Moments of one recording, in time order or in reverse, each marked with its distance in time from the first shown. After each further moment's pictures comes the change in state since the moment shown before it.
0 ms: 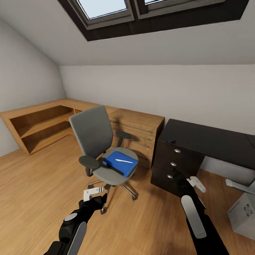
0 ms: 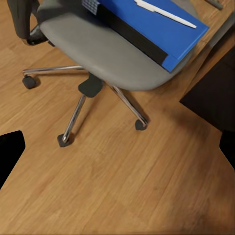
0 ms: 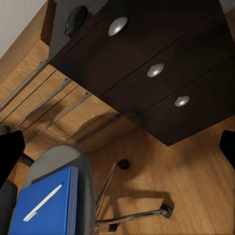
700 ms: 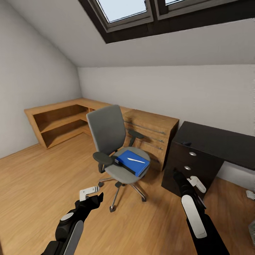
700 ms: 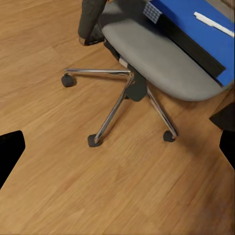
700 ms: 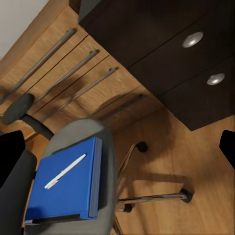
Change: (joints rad) left arm 0.000 -0.003 0.051 0.000 0.001 0.000 -0.002; right arm 0.000 0.000 -0.002 -0.007 -0.002 0.001 -0.002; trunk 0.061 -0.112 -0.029
